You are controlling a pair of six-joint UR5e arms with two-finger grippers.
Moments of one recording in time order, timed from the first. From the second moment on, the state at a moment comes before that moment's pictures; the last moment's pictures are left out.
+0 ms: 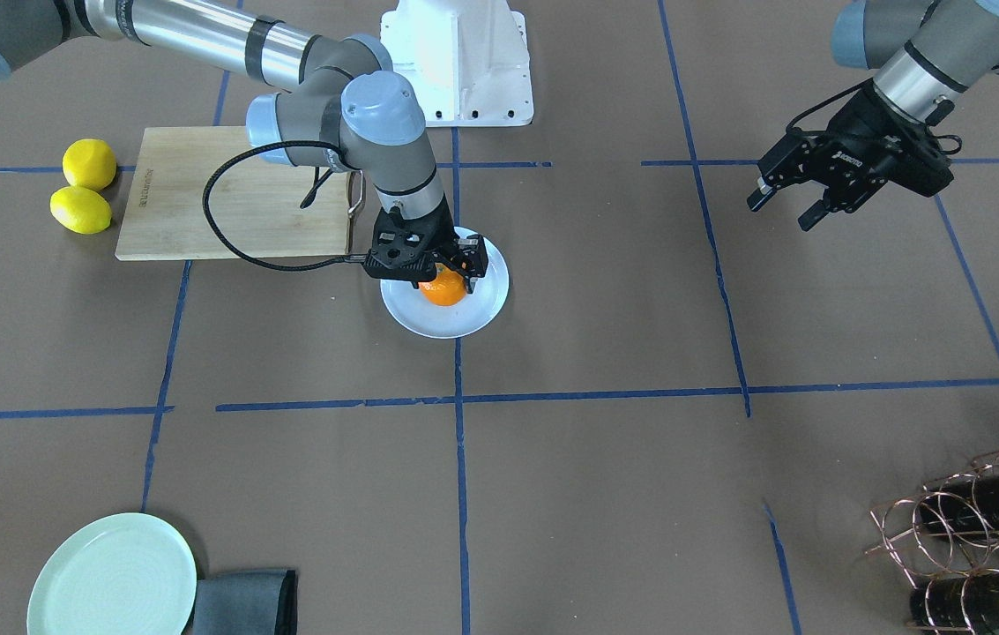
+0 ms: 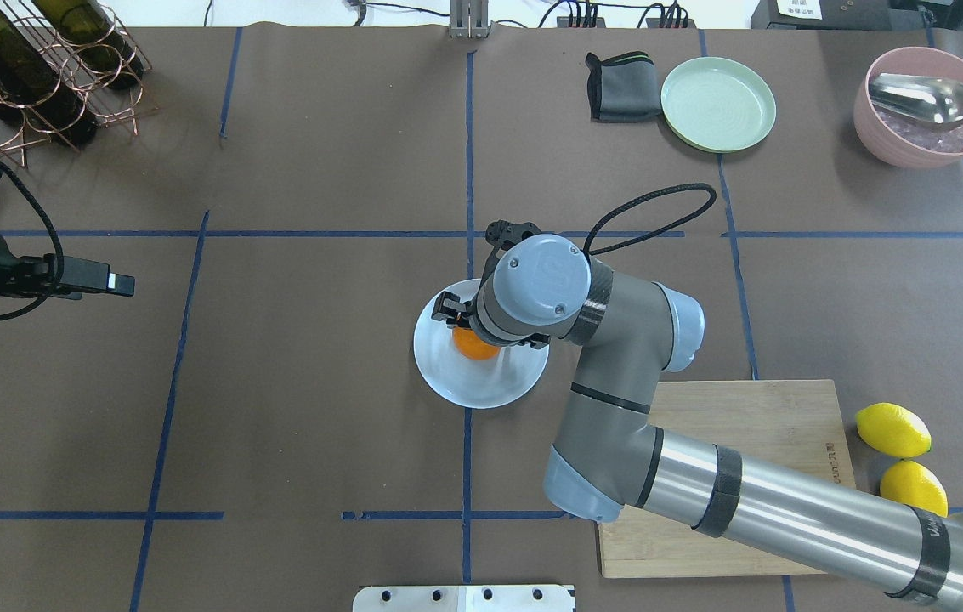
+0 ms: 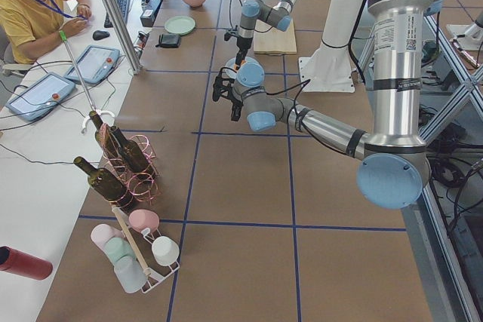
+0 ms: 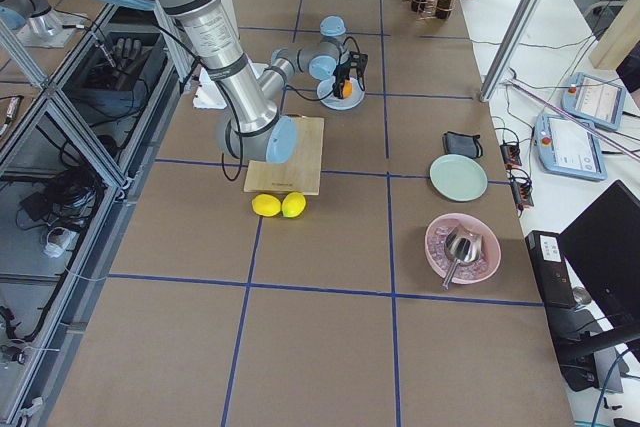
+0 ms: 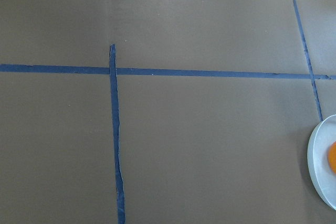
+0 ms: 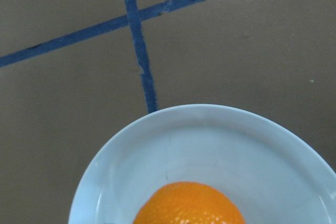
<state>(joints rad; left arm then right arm) -0.90 -1.51 -1.94 -2.40 -2.19 -1.11 0.45 -0.86 1.50 -1.26 1.76 1.55</state>
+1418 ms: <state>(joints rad) -1.31 -1.43 -1.67 -2.32 -2.34 -0.22 1.33 -1.57 1.81 -1.40 2.42 0.41</state>
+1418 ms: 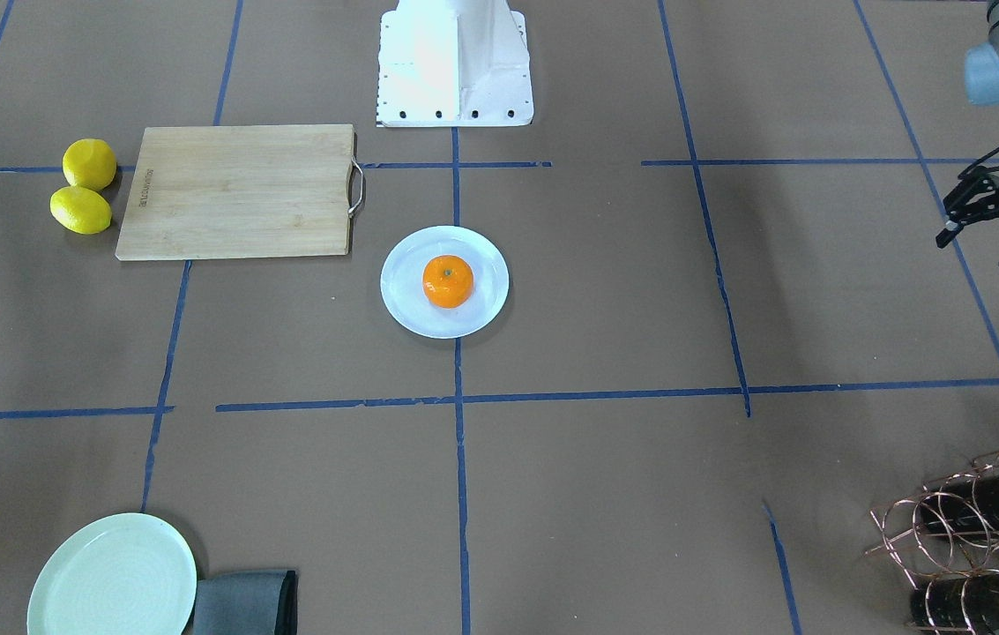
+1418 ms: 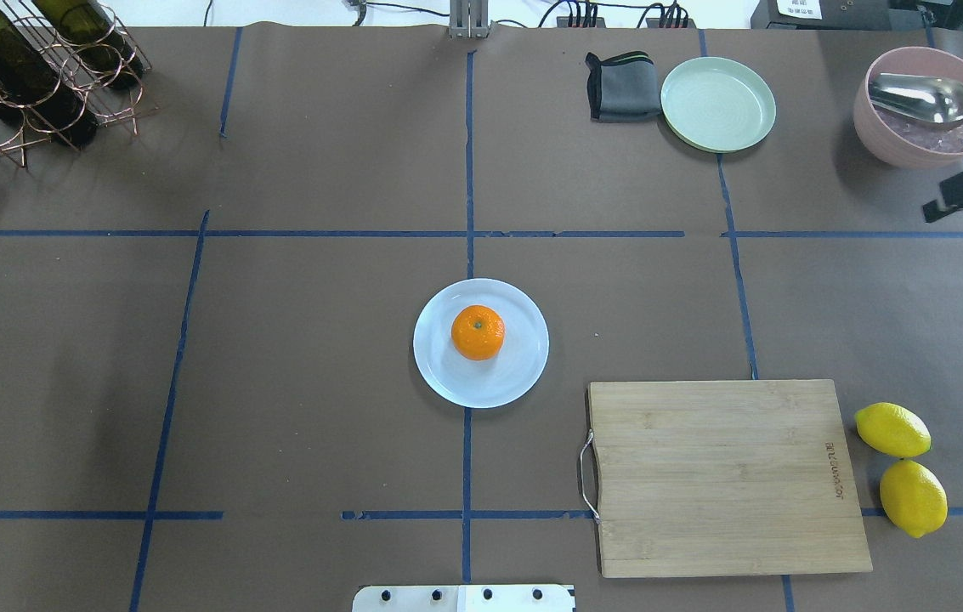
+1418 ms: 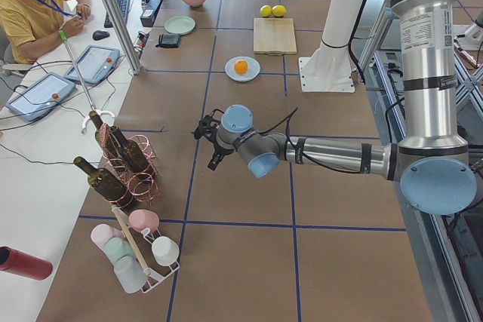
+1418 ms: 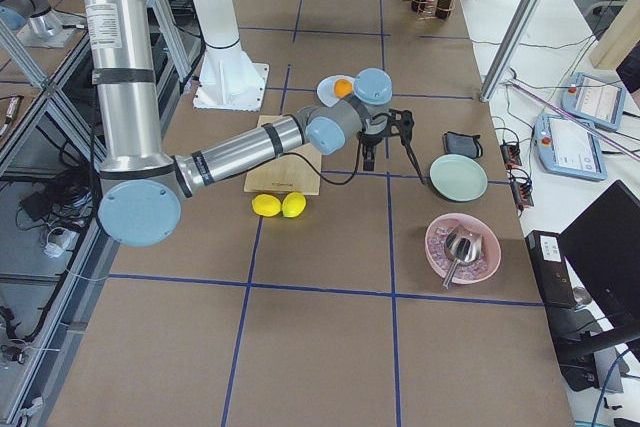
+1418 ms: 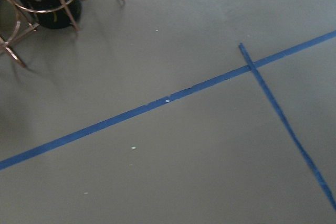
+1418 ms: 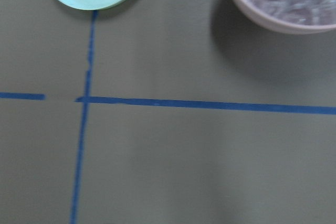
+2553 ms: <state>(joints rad) -1.59 -1.57 -1.74 -1.47 -2.40 0.19 1.48 -1.63 1.84 -1.67 2.29 -0.01</state>
